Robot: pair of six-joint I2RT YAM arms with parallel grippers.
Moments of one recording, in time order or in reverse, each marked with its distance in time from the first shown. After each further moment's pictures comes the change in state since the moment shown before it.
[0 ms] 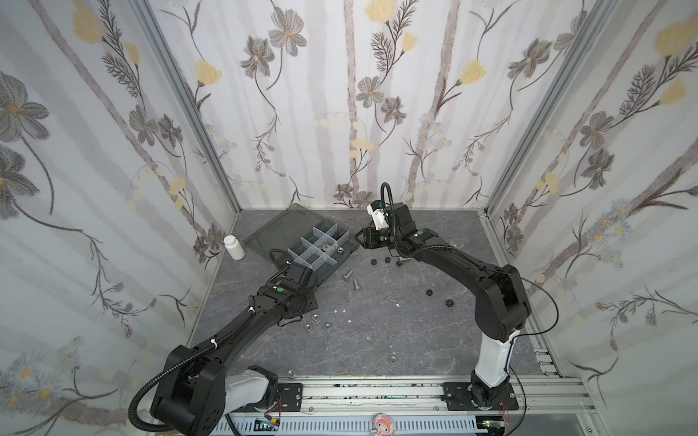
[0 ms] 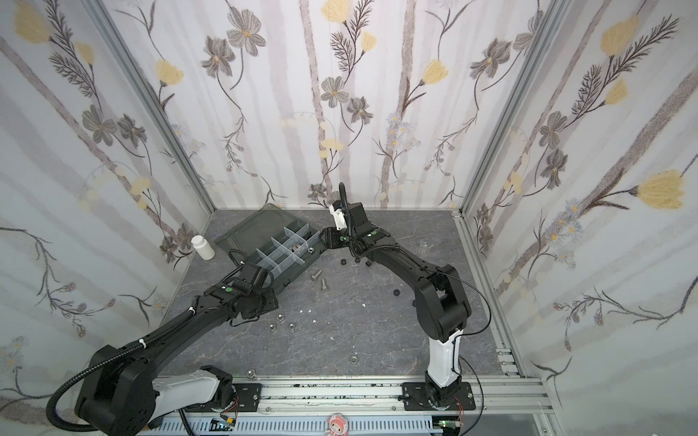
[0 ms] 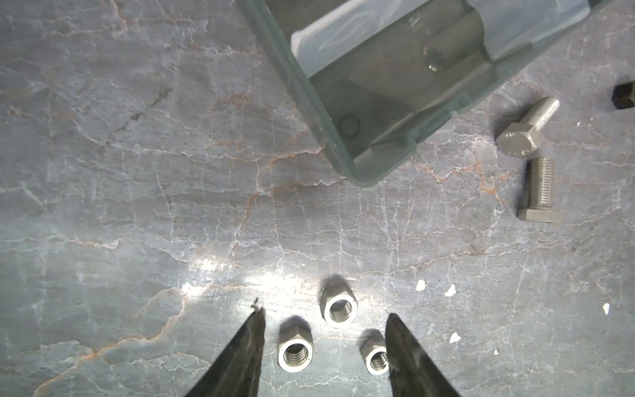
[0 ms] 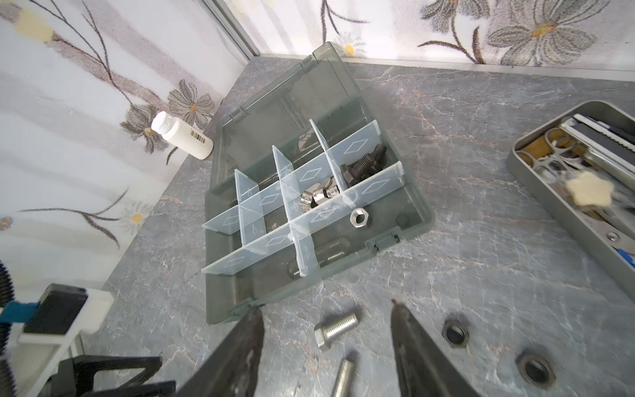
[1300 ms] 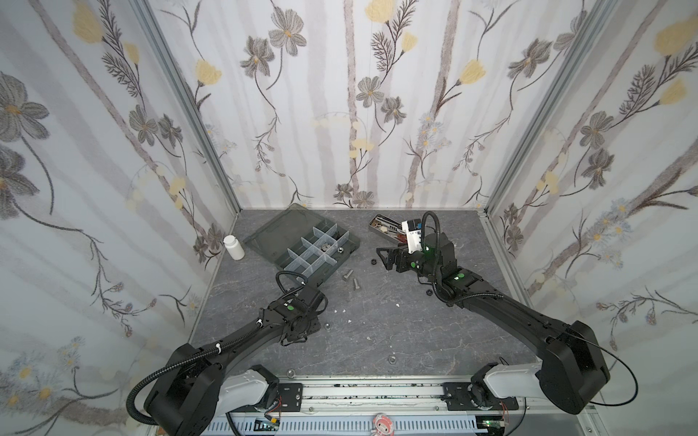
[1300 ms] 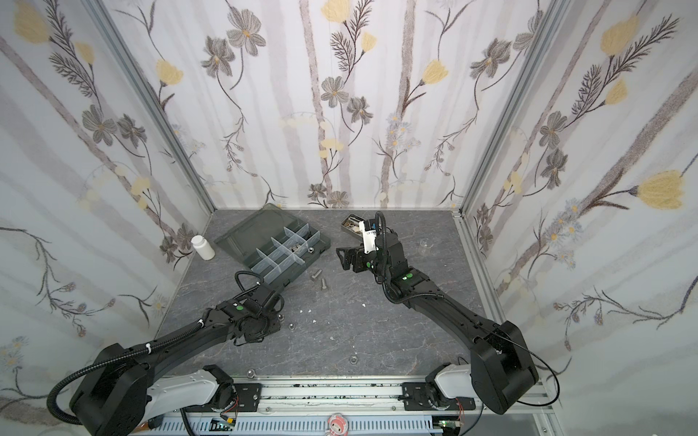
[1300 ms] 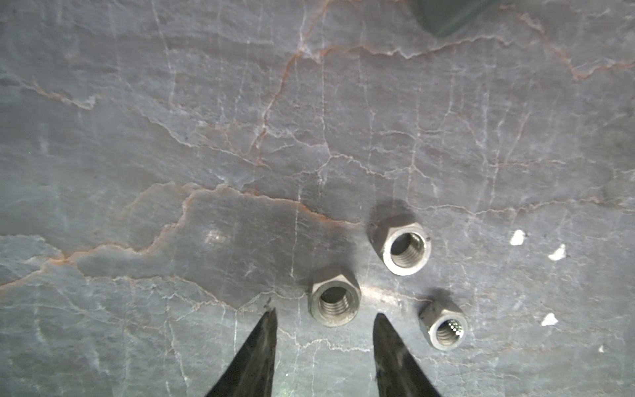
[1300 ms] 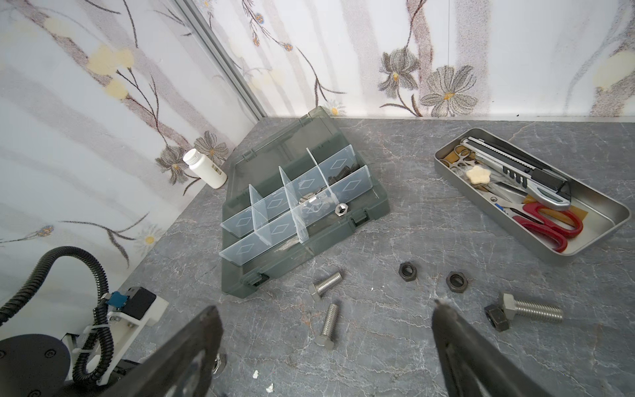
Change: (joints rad) left arm -0.171 -0.024 -0.150 -0.024 -0.074 -0.225; right arm -0.005 -0.493 -0.552 0.284 0.113 0.026
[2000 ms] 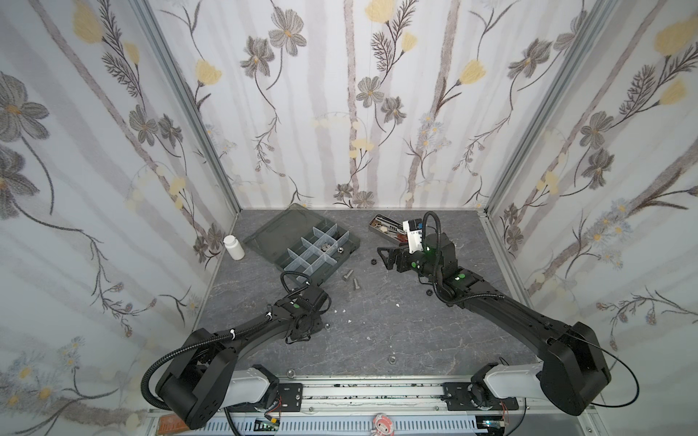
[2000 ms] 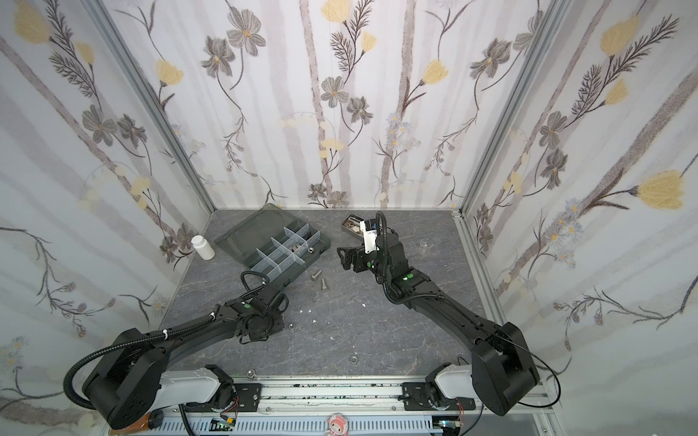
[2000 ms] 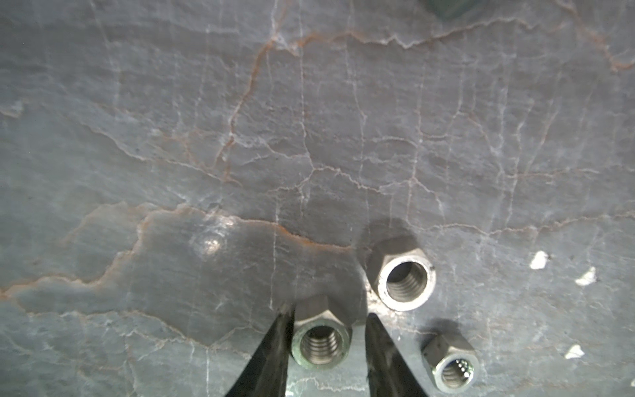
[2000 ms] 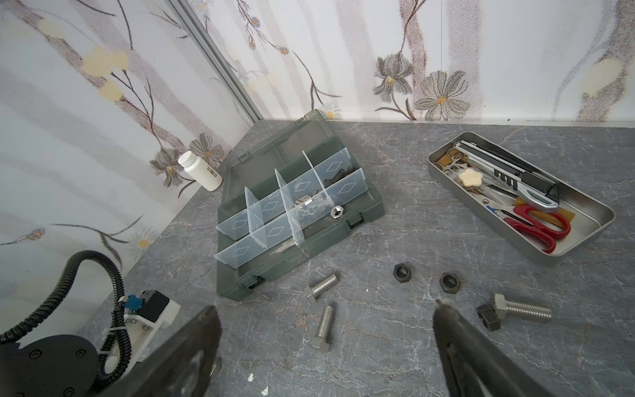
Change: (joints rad) left arm -0.004 0.105 0.002 0.081 -0.004 0.013; right arm -0.001 -0.008 -0.002 -0.002 0.018 -0.008
